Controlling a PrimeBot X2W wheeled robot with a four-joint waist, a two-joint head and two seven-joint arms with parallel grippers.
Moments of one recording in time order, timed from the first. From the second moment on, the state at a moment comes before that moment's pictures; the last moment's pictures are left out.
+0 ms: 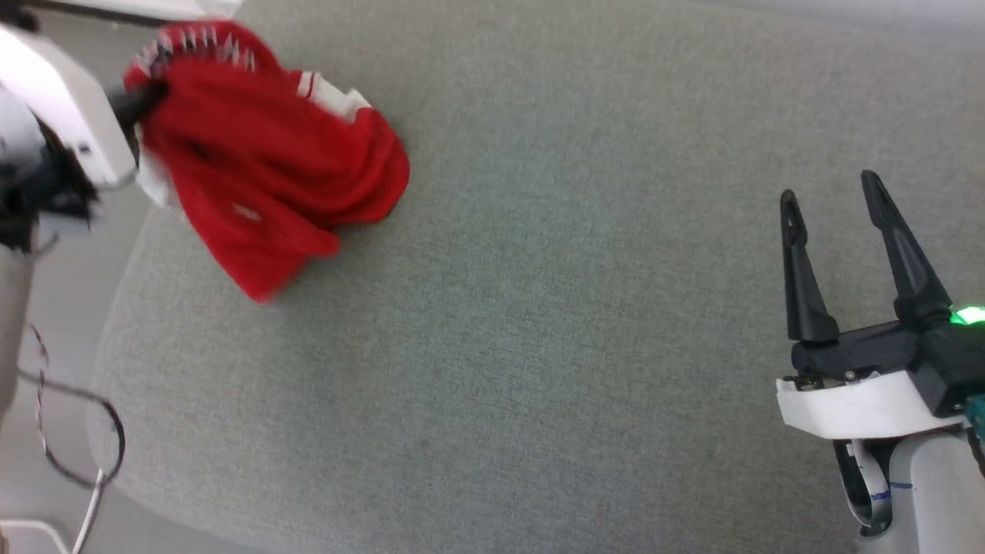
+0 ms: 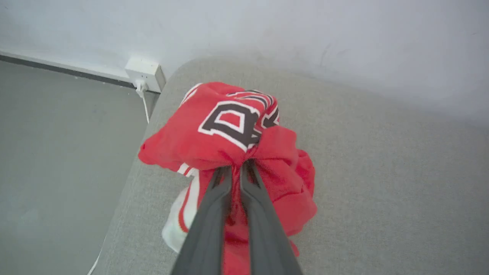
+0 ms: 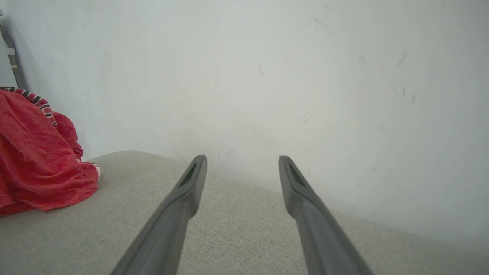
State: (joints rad) left arm -0.98 0.61 -0.38 0.62 -0.95 -0.12 0.58; right arm -0.16 -0.05 -0.01 -0.15 -0.07 0.13 -0.24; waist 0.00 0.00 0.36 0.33
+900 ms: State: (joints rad) left arm -1.12 0.40 -0.49 0.17 -1.04 -0.11 0.66; right arm -0.10 -0.05 -0.10 -0.16 0.06 0.13 -0.26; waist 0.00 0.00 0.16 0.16
